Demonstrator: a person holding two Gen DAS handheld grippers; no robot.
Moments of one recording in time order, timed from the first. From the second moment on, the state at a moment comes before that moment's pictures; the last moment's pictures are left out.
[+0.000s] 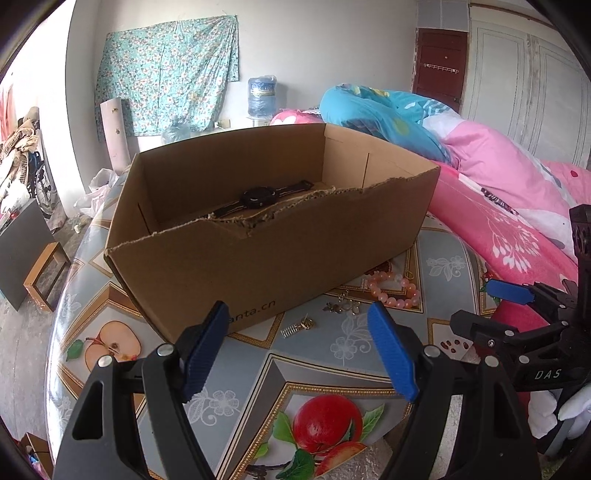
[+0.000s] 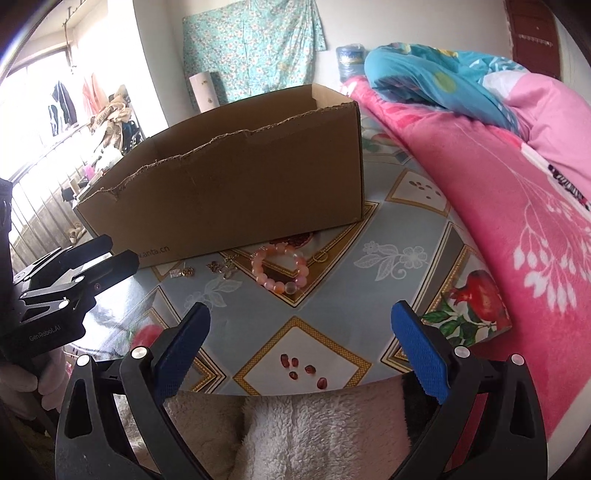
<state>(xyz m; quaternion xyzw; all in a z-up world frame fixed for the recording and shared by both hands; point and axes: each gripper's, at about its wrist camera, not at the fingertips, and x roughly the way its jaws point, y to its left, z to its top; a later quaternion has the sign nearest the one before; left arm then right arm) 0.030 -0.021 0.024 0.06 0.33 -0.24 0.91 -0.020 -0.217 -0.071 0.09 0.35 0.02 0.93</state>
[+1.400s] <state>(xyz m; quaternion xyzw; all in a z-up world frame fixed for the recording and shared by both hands) 0.045 -0.017 0.008 0.05 0.35 -0.24 0.90 -0.006 -0.188 -0.078 0.08 0.35 0.12 0.92</state>
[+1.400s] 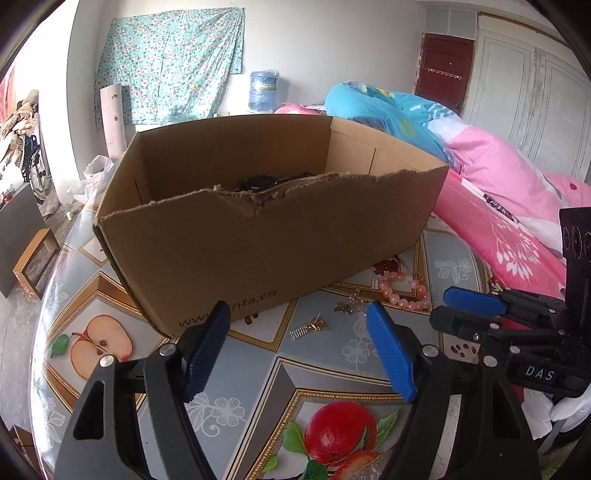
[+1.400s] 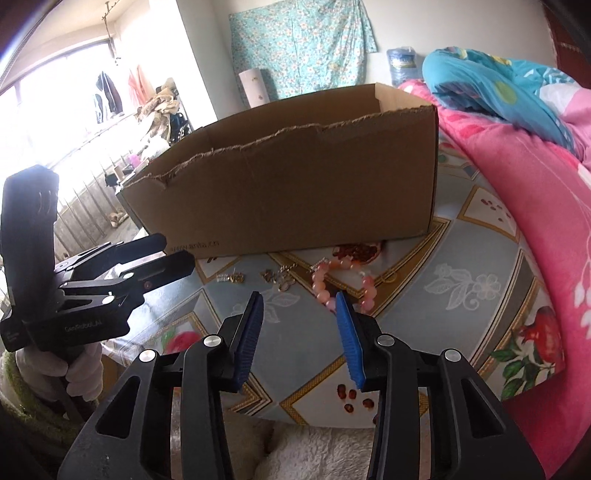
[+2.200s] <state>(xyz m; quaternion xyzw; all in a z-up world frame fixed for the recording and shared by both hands) 0.071 -0.055 -0.026 0.19 0.39 -0.27 0.86 0.016 -0.172 -0.096 0.11 0.38 0.16 0.90</state>
